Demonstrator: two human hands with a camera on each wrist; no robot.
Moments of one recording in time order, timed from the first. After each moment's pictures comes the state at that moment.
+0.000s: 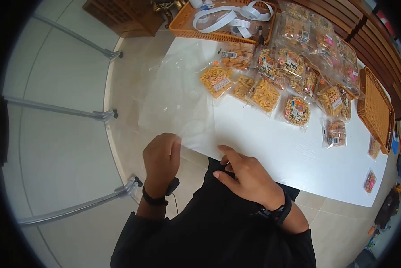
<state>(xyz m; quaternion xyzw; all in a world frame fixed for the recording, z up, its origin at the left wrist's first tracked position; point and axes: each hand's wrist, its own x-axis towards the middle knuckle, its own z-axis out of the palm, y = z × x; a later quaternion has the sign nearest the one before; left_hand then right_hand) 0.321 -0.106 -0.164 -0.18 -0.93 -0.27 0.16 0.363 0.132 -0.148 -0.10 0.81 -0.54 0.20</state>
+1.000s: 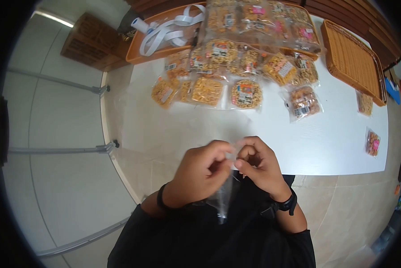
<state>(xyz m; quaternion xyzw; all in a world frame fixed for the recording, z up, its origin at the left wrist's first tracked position) 0.350 0.071 -0.119 -0.33 -0.78 -0.51 -0.16 0.432 0.238 -0.196 0.08 0.54 -0.83 0.05</state>
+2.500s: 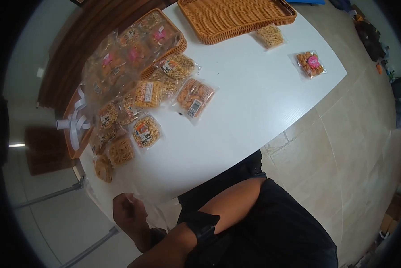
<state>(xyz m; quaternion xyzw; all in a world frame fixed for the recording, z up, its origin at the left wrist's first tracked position) 0.357 0.060 -0.125 -0.17 -0.84 -0.51 -0.10 0.424 0.141 -0.085 -0.53 -0.01 -0.84 0.08</state>
